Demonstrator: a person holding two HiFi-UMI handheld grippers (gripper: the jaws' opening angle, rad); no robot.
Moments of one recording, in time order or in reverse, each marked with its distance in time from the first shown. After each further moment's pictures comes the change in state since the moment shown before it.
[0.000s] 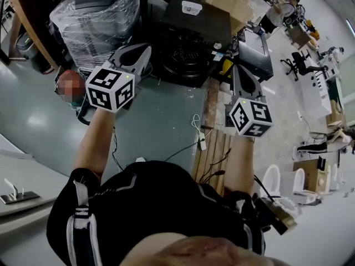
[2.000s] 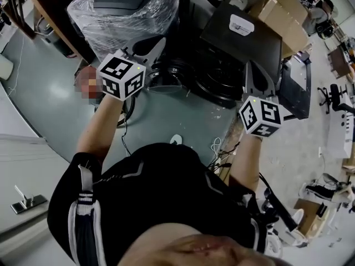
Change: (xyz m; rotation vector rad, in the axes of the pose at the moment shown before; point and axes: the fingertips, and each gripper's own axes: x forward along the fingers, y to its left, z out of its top) left arm 0.188 0.263 -0.035 0.068 0.057 0.122; right arm 0.361 -0.008 -0.040 0.015 0.003 0.174
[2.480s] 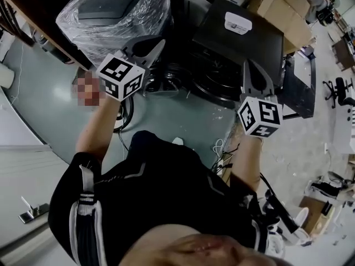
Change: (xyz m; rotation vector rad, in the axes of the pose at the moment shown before) left arm 0.098 0.010 -0.018 0.095 0.086 -0.079; right arm 0.058 -0.061 -0.026 0.028 0.024 0.004
